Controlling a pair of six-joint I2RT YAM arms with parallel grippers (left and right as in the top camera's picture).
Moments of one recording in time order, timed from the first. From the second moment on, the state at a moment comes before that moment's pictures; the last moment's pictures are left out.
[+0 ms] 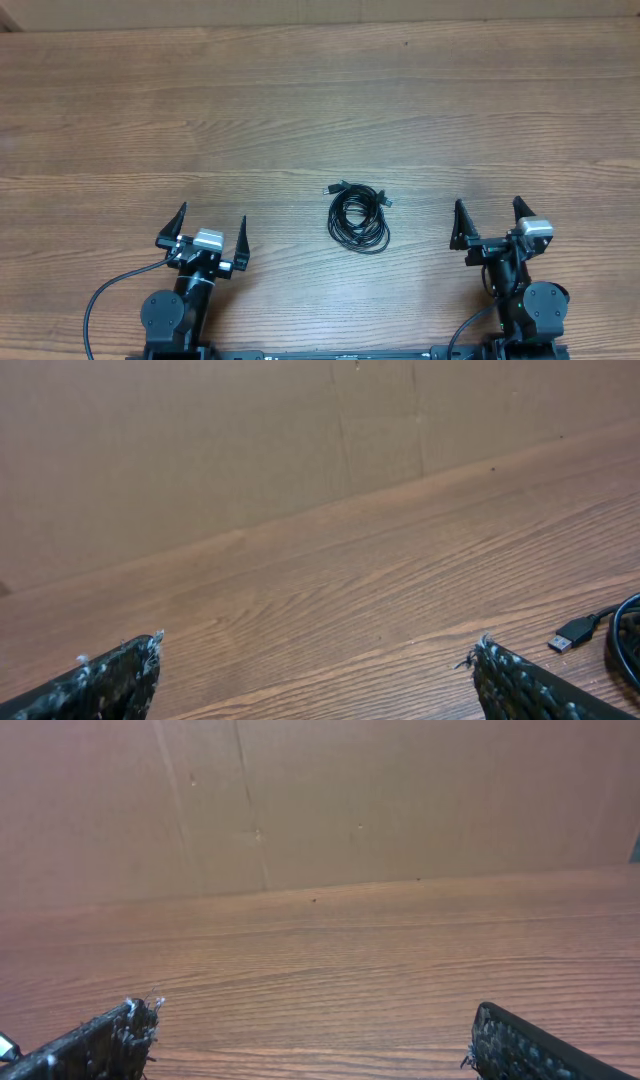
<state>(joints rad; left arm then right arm) -0.01 0.01 0.01 -0.06 0.16 0.22 0.02 0.01 0.02 -0.03 -0.06 0.12</state>
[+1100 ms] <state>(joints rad) -0.01 0.77 1.27 -0.19 0.12 -0.11 0.02 0.55 1.20 -0.51 -0.14 0.20</state>
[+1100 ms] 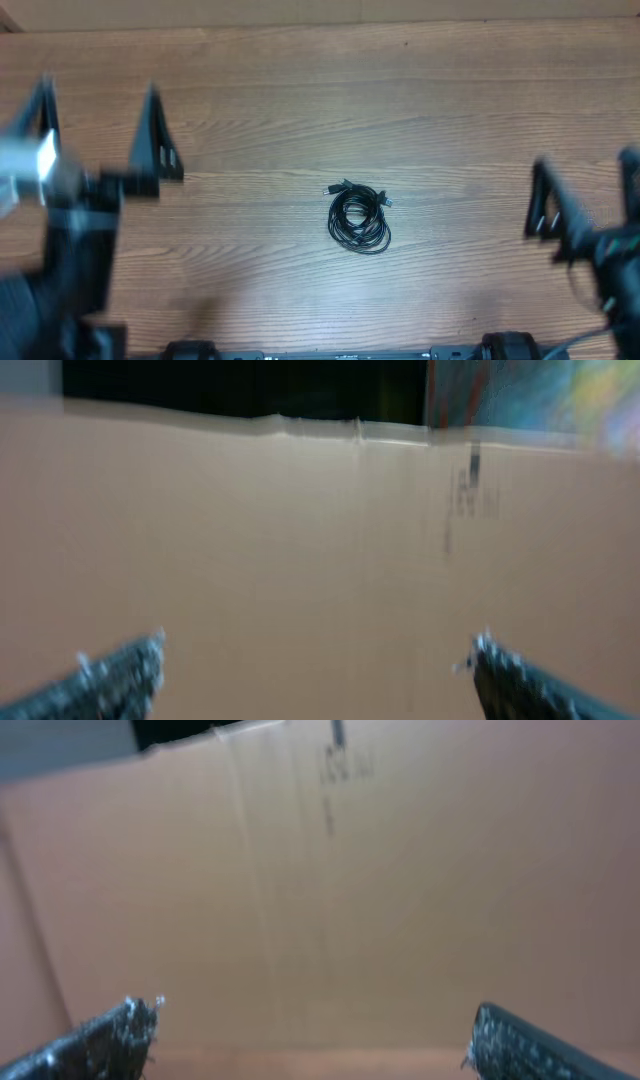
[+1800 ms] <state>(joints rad) -0.01 1.73 2.13 -1.03 0.19 -0.08 0.02 1.78 2.25 -1.28 0.00 0.04</state>
